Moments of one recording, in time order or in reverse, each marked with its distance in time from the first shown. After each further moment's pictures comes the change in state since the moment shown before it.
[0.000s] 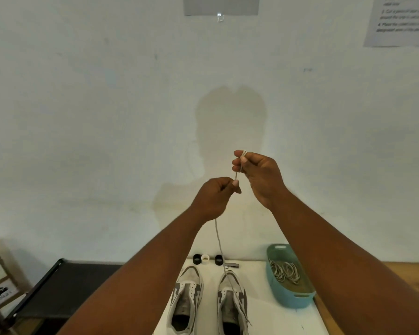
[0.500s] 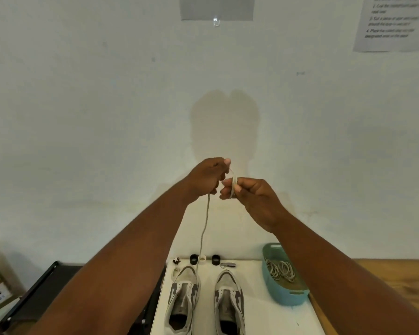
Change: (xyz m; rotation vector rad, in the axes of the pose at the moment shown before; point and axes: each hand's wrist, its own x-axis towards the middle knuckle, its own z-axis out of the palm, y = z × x) left_hand 0.020 0.037 -0.037 -0.113 -0.120 -0.064; right_hand -0.055 0.015 -0.004 0.014 -0.295 -0.031
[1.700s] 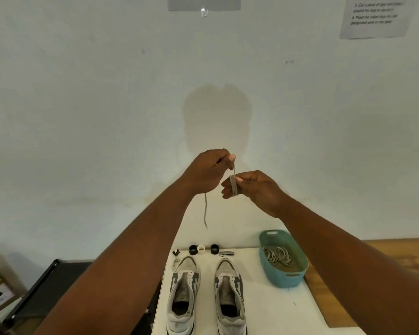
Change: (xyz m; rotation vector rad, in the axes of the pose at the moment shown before) left_hand -0.022 0.016 0.014 0.326 0.042 0.262; right_hand -0.010 -0.009 -0.018 -0.072 -0.066 0.137
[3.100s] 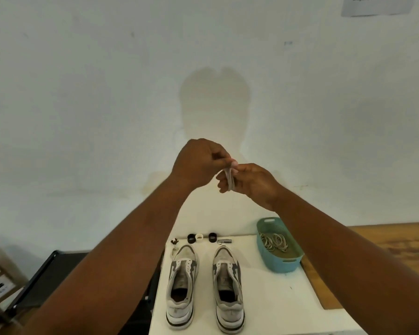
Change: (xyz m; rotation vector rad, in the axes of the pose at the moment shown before) left_hand -0.013 -0.002 0.002 0.122 0.099 0.016; right_hand -0.009 0.005 0.007 0.111 0.004 0.098
